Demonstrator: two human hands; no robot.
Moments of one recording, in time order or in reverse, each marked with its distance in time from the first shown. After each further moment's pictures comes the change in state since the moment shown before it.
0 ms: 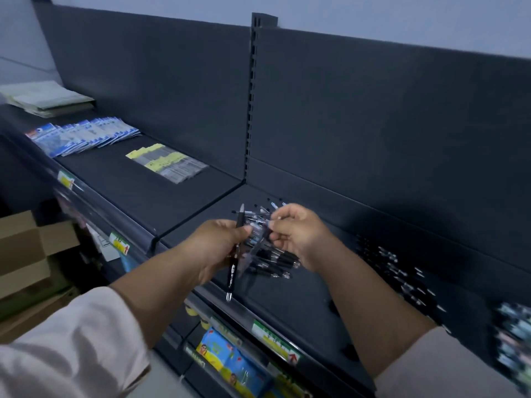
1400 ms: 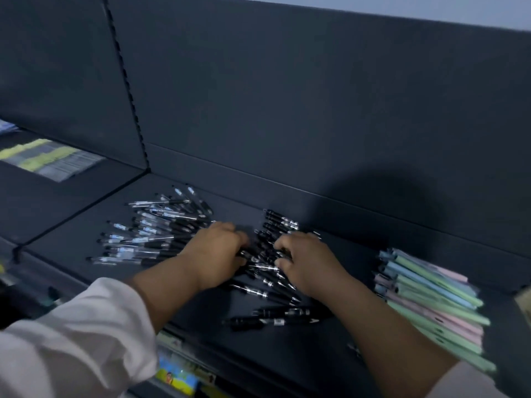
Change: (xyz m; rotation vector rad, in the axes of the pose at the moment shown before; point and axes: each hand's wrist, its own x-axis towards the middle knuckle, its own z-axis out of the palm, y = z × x) left_hand 0.036 -0.051 0.168 1.569 -0.208 0.733; right_hand -0.094 0.056 -0.188 -1.218 0.163 -0.120
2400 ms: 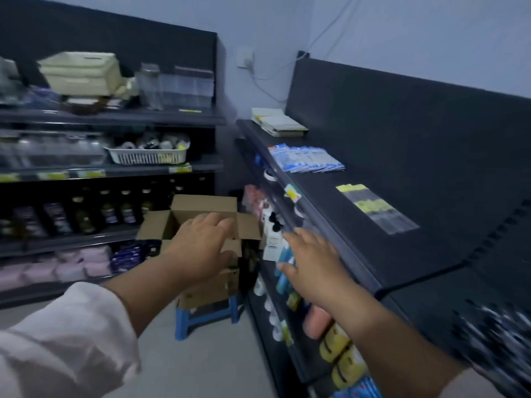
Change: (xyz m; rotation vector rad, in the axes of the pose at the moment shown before) left_hand -0.453 -0.376 -0.077 0.095 0.258 -0.924; right_hand 0.058 -0.550 0.163 -0.176 -0.166 -0.771
